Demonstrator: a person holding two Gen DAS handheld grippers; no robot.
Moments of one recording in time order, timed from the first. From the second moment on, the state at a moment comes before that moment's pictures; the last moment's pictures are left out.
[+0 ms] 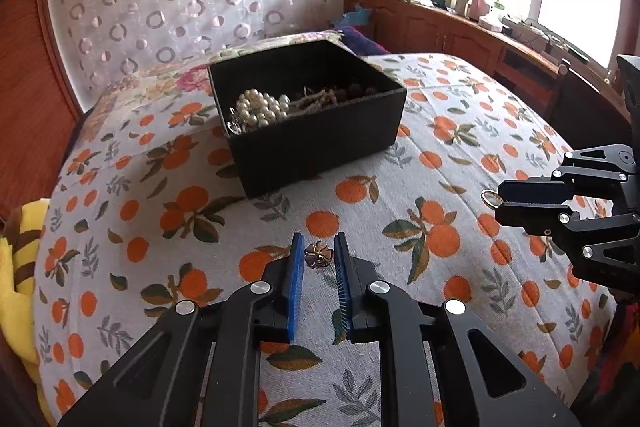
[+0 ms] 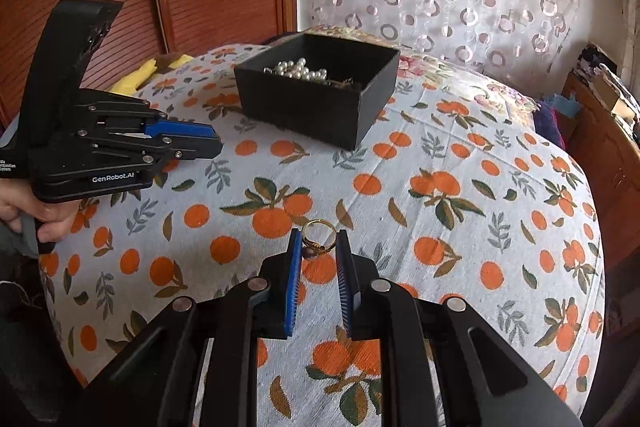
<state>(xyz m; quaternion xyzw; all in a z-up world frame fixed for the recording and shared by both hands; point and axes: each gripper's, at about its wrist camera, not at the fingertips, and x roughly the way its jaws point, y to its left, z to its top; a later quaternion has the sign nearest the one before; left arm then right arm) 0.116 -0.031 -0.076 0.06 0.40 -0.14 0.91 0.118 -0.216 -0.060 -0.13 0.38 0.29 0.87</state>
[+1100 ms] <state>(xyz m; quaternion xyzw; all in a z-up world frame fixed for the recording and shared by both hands) 0.192 0.002 -0.008 0.03 0.33 -0.10 0.94 0.263 -0.162 -0.004 -0.09 0.31 0.34 0.88</state>
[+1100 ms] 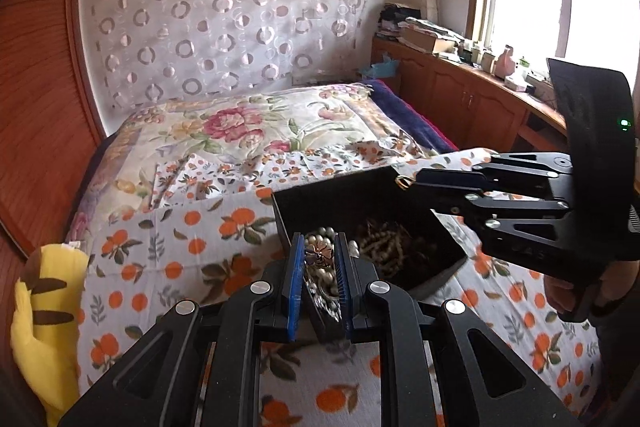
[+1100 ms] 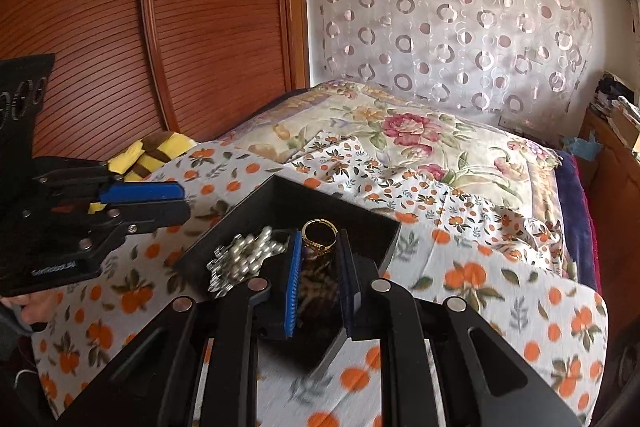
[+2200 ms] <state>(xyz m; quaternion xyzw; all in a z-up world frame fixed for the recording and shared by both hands) 0.265 -0.011 -0.017 0.03 0.35 -0.10 0.93 0.294 -0.188 -0.017 -0.04 0.32 0.32 0.89</state>
